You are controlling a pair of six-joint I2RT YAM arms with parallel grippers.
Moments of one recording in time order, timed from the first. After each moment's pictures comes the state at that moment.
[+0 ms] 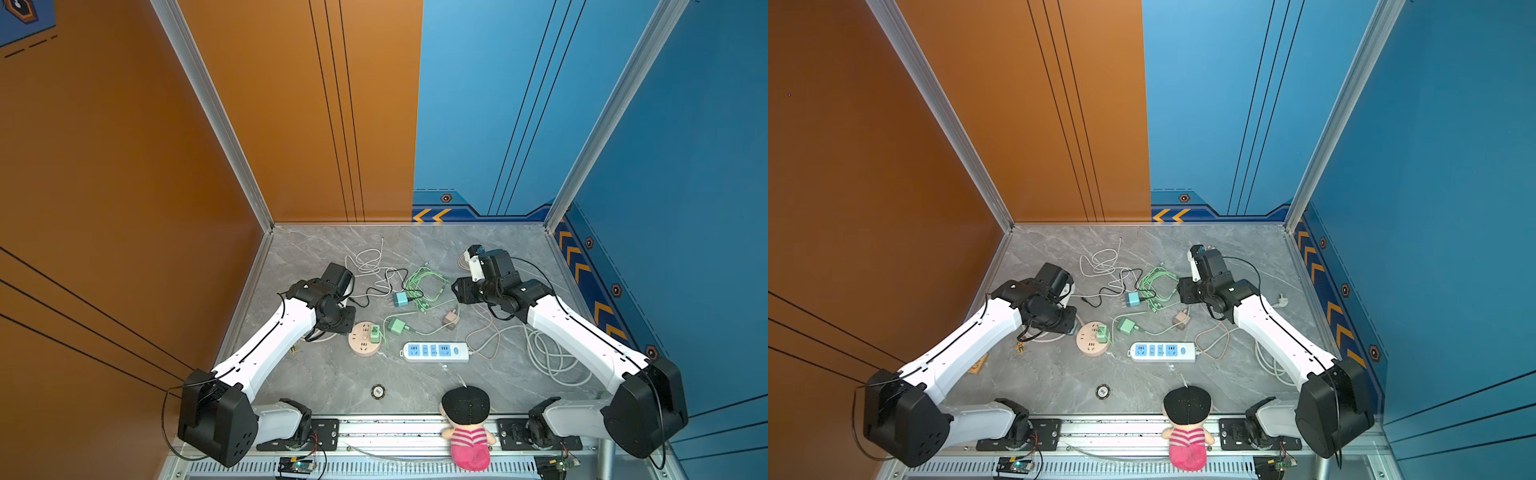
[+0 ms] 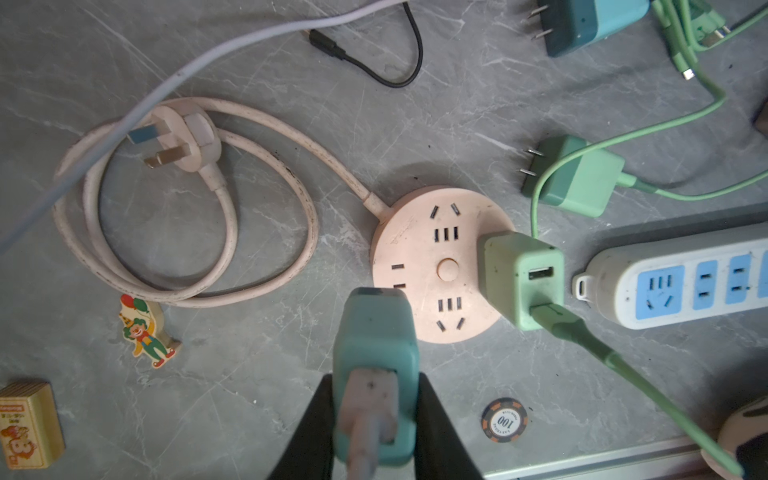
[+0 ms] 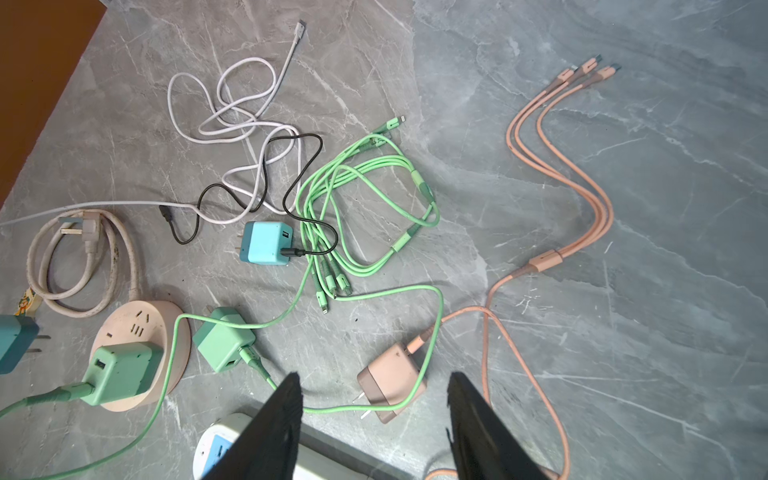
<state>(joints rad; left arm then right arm) -0.40 1.29 1.05 -1.04 -0.02 -0.27 0.45 1.34 1.05 -0.52 -0.04 0.28</state>
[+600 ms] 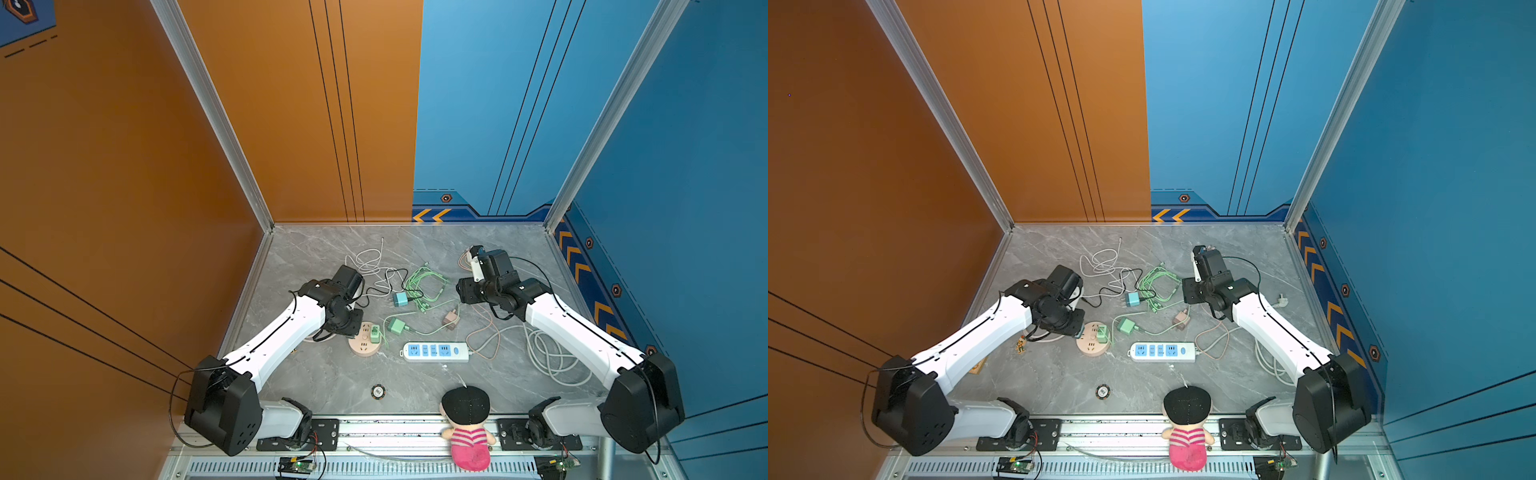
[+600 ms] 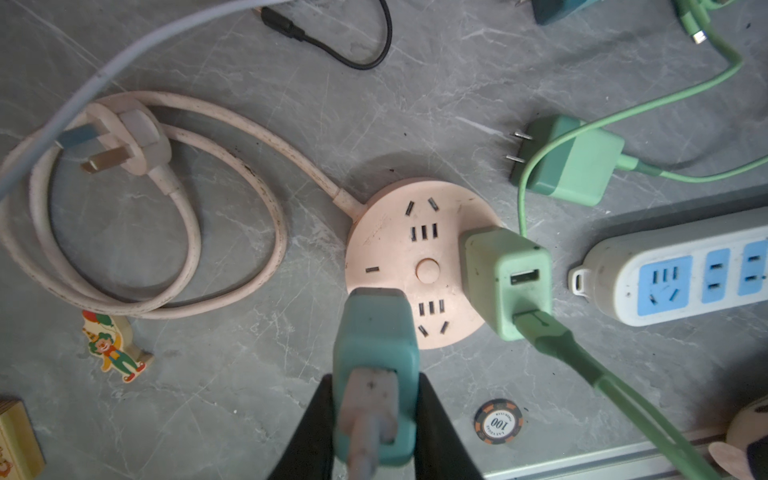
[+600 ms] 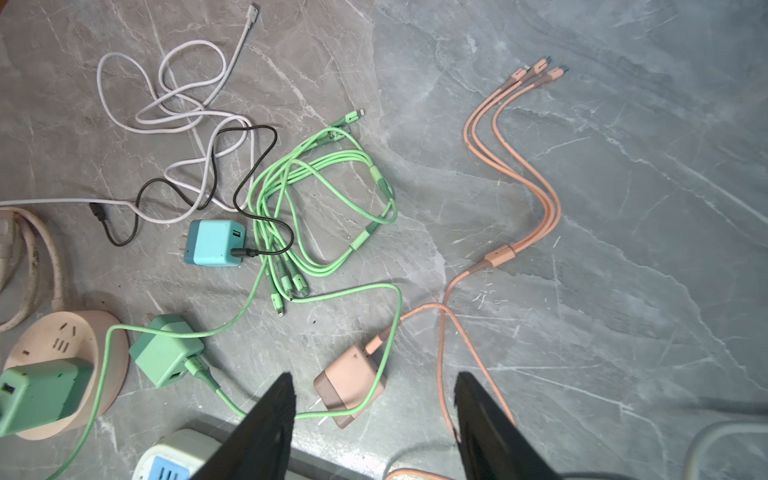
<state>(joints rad) -0.46 1.35 1.05 -1.02 -0.02 -0.28 0.44 1.36 1.05 -0.53 0.05 0.22</state>
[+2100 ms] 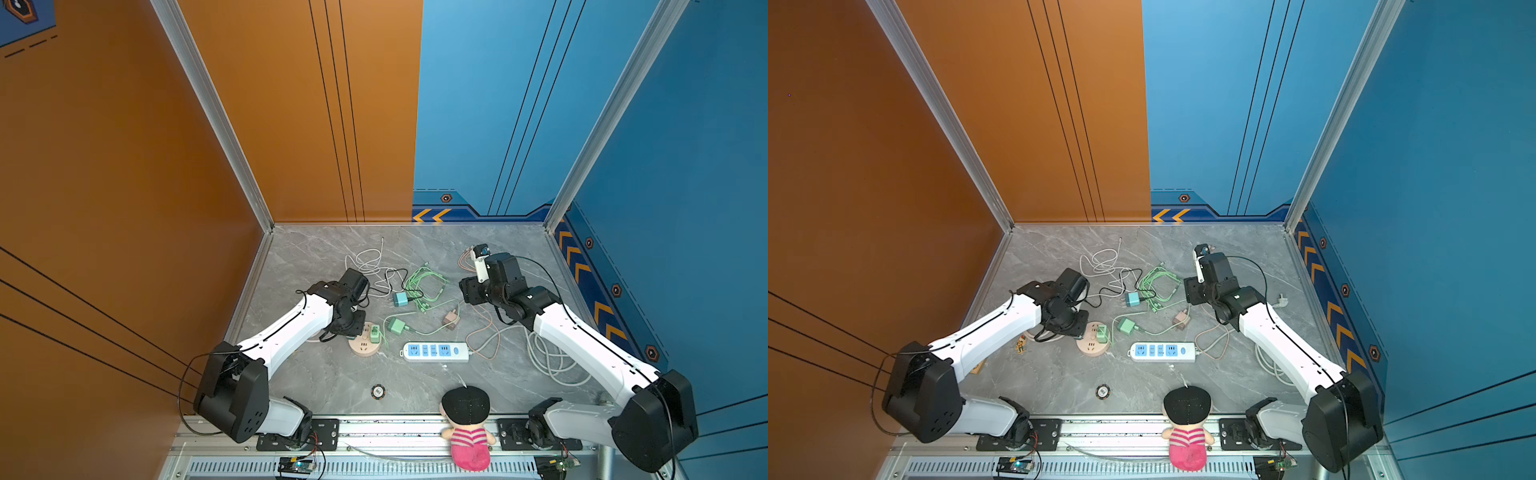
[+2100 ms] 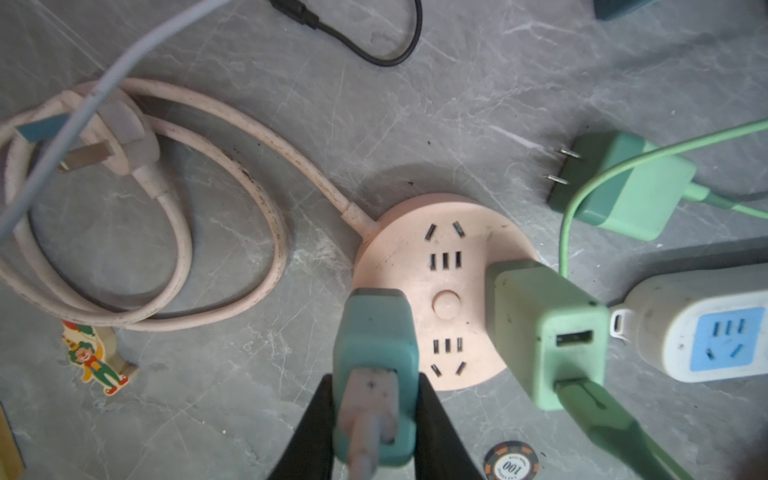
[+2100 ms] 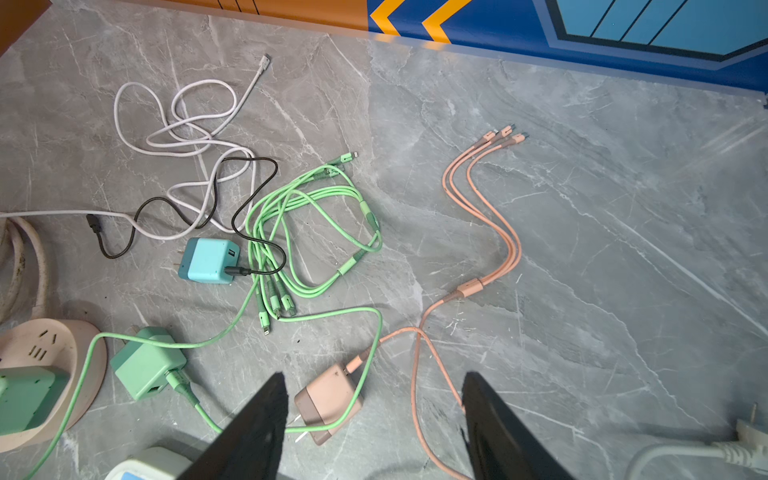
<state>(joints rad) -0.47 1.42 1.01 -0.95 -0.07 -0.34 0.44 1.27 0.99 -0.45 0.10 0.15</state>
